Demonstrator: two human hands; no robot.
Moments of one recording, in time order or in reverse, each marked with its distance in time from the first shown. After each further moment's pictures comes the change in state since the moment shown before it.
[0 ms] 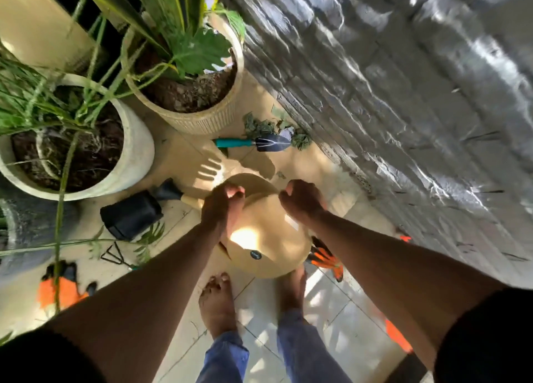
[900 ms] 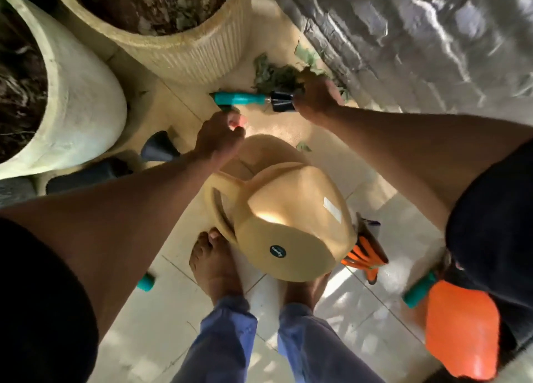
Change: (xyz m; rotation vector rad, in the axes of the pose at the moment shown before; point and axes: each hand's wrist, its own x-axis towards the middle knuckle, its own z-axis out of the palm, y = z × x) left_hand 0.155 -0.008 0.019 0.312 0.102 0.246; right_hand 0.208 -0.022 0.015 0.040 0.167 -0.180
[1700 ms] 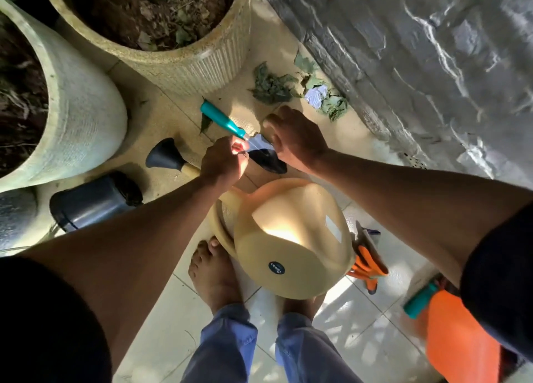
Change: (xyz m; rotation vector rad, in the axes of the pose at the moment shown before) left_hand 0.000 -0.021 0.028 0.087 0.013 -0.101; right_hand -0.042 -0.003 0.037 -0.346 0.040 -0.526
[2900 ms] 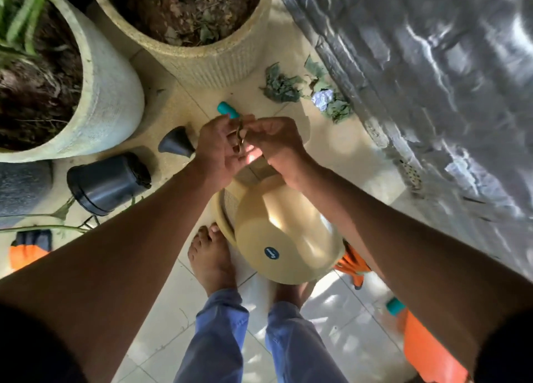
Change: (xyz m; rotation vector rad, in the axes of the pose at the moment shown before) left_hand -0.050 0.033 -0.064 -1.346 -0.221 -0.418; right_hand -0.025 -0.084 -0.051 1.388 -0.007 0.464
